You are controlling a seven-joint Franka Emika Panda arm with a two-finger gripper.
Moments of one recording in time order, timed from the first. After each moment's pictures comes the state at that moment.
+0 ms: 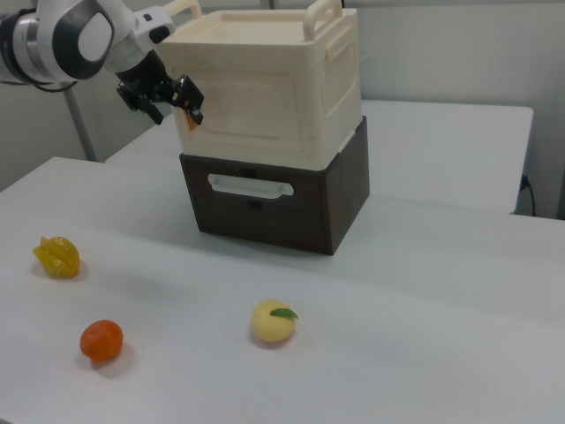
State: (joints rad) arm 0.19 0.17 -0.05 -1.51 -0.08 2.15 -0.01
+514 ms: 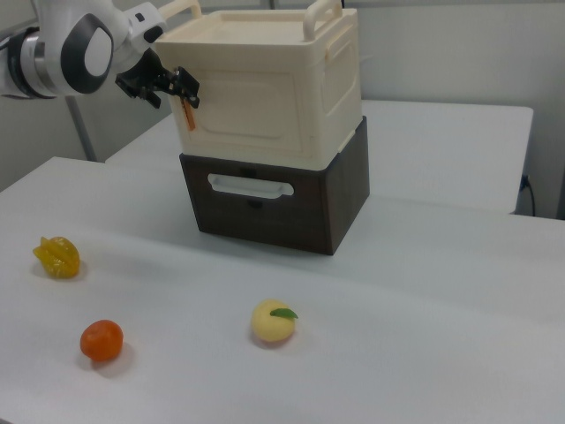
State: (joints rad) arm 0.22 0.24 -0.04 -1.49 -0.08 2.39 0.03
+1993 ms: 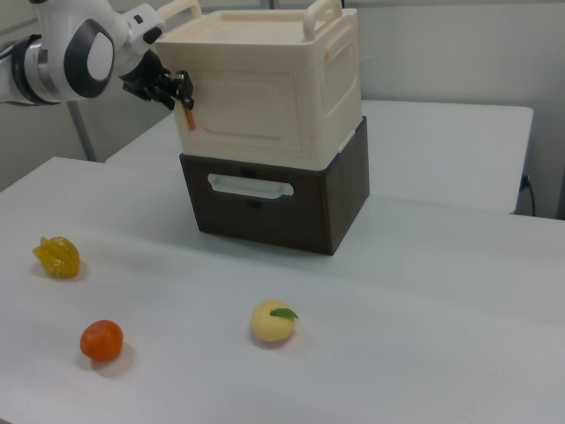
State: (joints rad) arm 0.23 0.26 -0.04 -1.49 -0.11 2.43 0.03
